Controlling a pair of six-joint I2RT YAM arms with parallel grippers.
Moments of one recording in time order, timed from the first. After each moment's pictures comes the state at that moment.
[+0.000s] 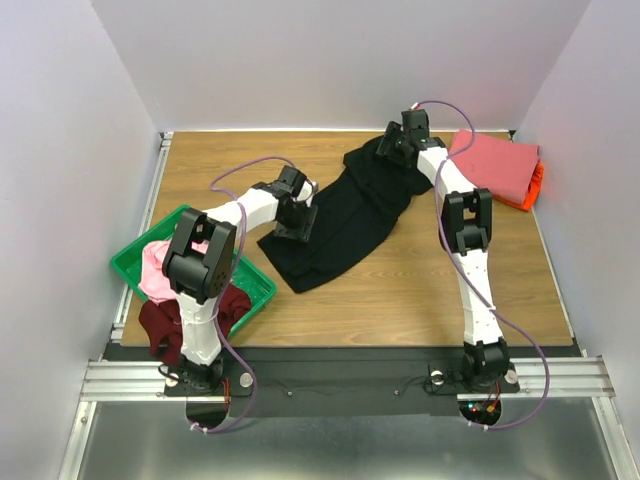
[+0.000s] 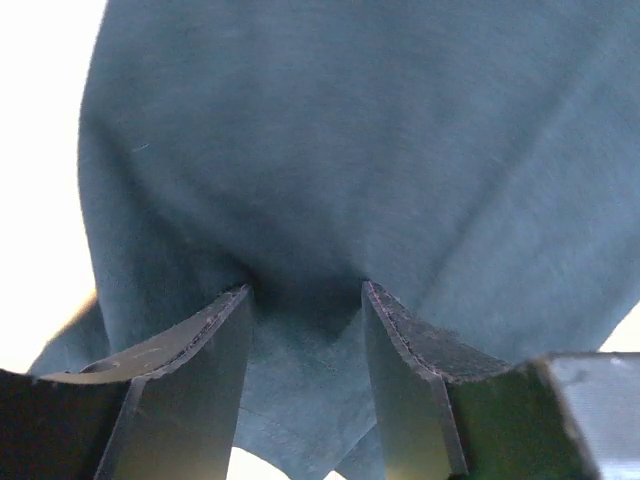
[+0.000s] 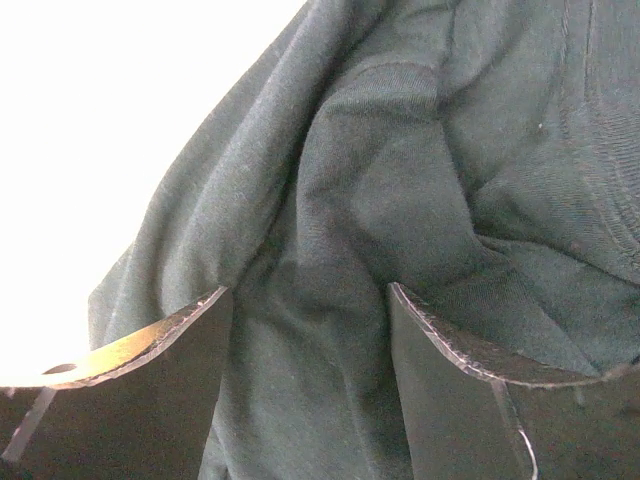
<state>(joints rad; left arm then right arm) -0.46 1.96 1.36 -0.56 0.13 -0.16 0.17 2.63 2.38 -0.46 -0.06 0.55</state>
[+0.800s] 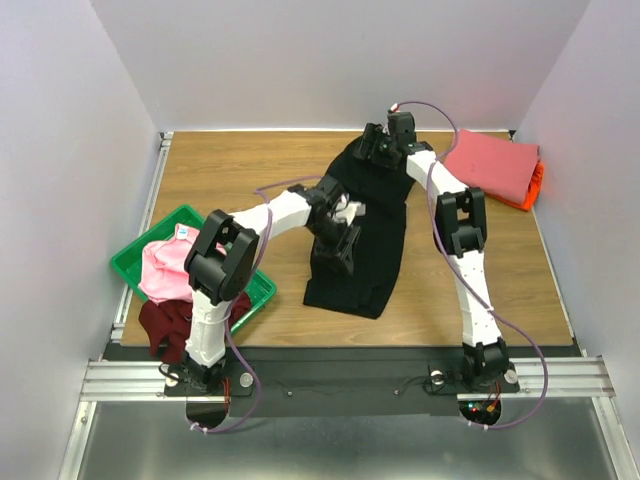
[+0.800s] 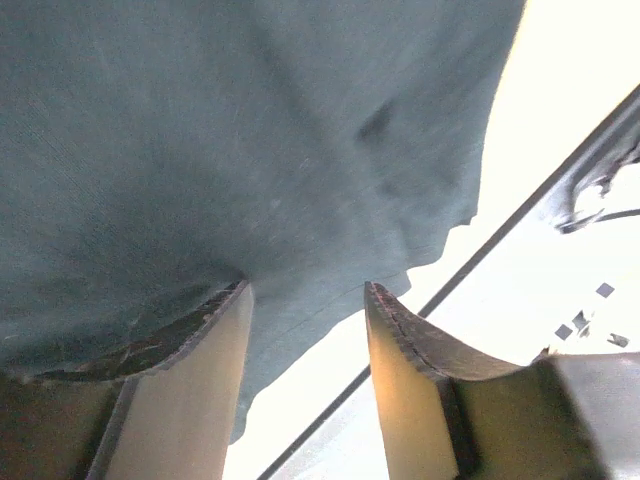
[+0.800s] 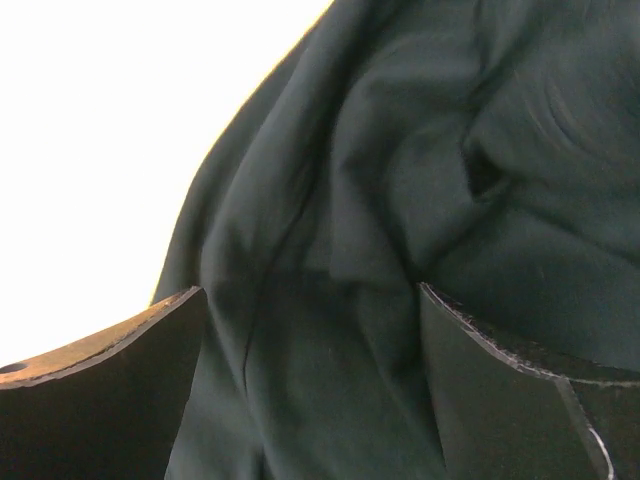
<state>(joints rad) -0.66 2.02 1.45 -0.73 0.58 -0.19 0.24 2.64 2.36 -0.31 -0.19 0.51</state>
